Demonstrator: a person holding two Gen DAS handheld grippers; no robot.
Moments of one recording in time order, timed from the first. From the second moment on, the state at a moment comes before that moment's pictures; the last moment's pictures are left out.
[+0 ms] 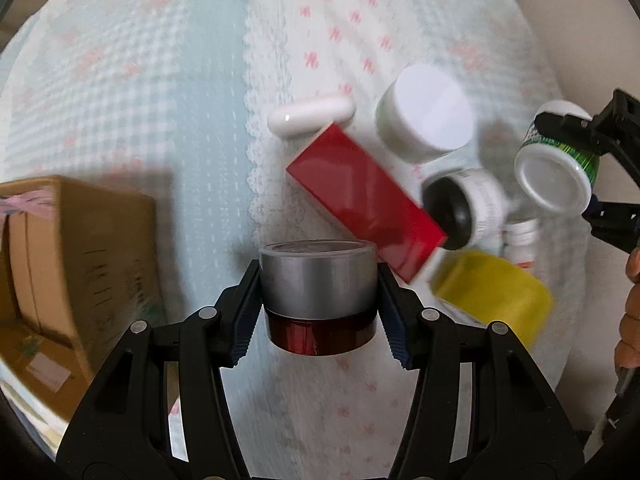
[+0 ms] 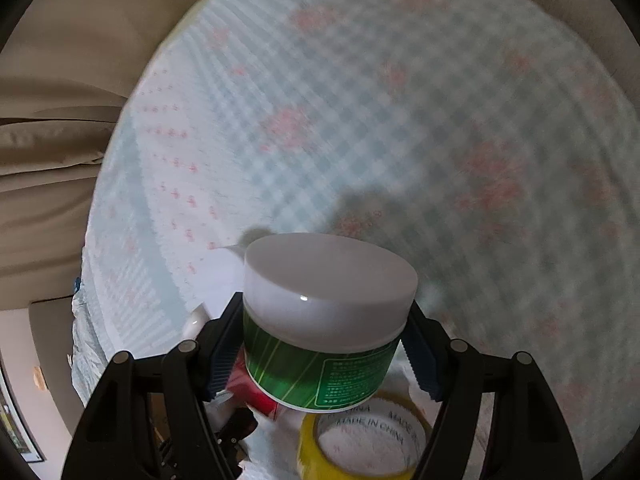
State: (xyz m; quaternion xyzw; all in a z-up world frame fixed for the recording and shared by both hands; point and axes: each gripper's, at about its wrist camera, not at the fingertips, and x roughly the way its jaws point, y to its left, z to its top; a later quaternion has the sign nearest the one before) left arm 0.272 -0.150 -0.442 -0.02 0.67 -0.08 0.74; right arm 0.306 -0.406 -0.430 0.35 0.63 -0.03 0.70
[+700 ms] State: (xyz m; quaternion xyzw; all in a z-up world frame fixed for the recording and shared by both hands) left arm 0.188 -0.005 -0.211 -0.06 0.53 -0.11 0.84; right arm 0.204 -0.278 -0.200 0.21 0.53 0.06 0.82
